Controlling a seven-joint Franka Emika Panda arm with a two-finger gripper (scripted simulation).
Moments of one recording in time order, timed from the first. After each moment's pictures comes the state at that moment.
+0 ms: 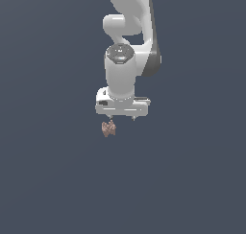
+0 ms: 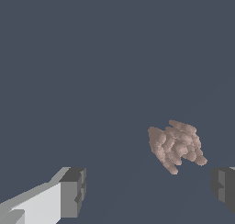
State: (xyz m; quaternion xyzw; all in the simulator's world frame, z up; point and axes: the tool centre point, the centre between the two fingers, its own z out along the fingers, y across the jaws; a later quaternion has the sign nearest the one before) arm -0.009 -0.004 0.170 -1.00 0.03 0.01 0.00
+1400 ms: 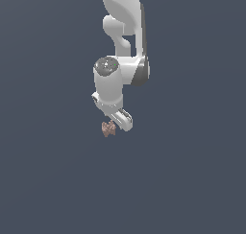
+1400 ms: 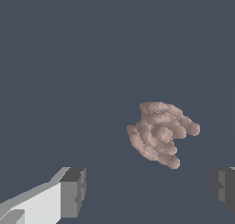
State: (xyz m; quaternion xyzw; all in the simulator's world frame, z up) arm -0.021 -0.042 0.127 -0.93 0.38 0.01 0.01
